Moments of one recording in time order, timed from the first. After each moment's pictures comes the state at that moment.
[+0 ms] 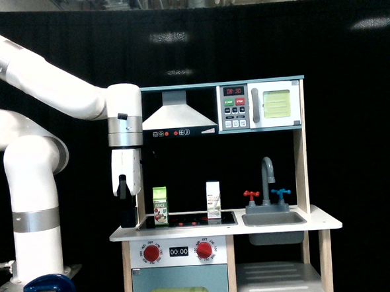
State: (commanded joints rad) arm -0.01 -0.91 0.03 0.12 0.03 1.05 -0.01
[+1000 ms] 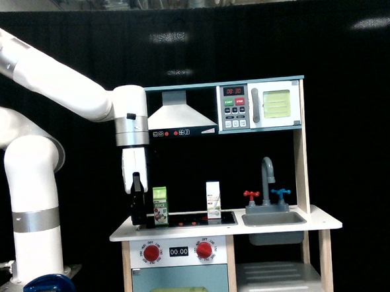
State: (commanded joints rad) arm 0.11 -0.84 0.05 0.15 0.00 0.95 -0.15
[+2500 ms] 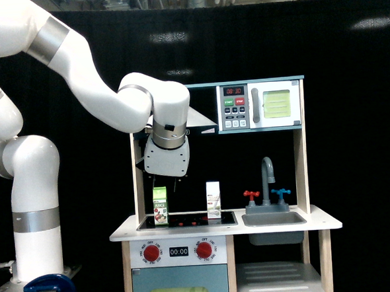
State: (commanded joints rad) arm 1.00 -0.60 -0.98 0.49 0.33 1.03 -1.68
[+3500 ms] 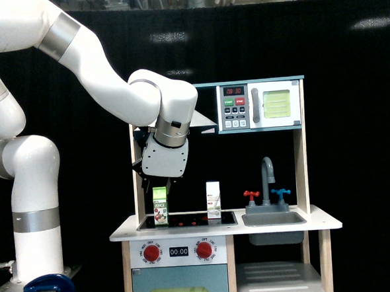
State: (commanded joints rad) arm 1.00 -0.60 -0.95 0.50 0.23 1.13 -1.75
